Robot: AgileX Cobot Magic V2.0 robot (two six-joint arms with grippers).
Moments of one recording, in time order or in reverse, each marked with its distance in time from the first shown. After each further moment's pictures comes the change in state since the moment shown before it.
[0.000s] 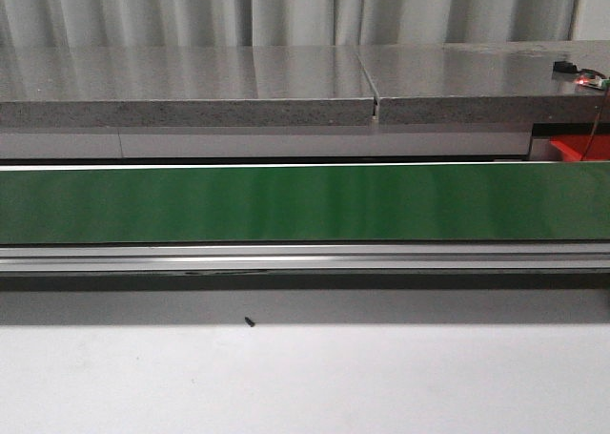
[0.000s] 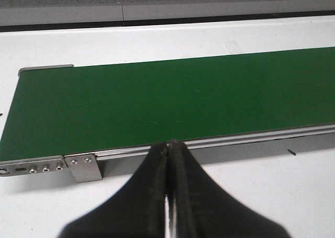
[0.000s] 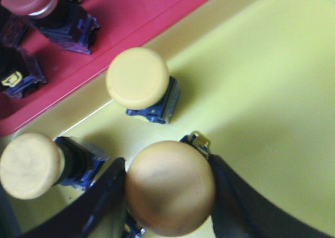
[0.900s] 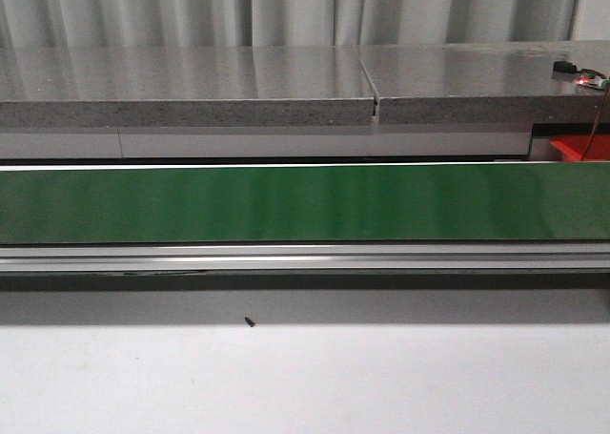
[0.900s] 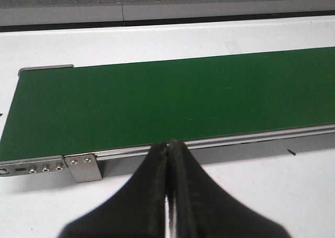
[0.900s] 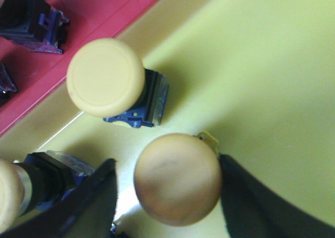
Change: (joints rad) left arm 0.000 0.000 0.000 0.000 0.000 0.000; right arm 0.000 0.099 0.005 0.072 -0.058 0.006
